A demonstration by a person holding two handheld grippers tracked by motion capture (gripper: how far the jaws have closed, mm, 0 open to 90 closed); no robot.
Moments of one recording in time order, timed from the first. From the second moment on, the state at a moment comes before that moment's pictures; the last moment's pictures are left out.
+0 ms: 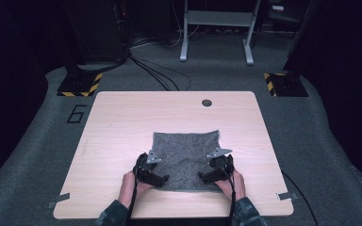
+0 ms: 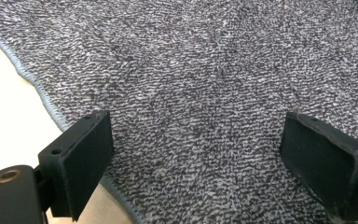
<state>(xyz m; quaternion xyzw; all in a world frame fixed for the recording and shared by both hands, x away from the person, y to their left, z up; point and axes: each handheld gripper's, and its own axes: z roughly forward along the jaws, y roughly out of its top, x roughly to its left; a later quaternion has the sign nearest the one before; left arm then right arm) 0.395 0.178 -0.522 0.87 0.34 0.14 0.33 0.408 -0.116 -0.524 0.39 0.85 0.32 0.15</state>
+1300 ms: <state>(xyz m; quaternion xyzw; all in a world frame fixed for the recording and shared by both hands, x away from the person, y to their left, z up) 0.465 0.250 -0.485 0.80 0.43 0.15 0.39 0.387 -0.063 -0.488 0.34 0.85 0.39 0.11</state>
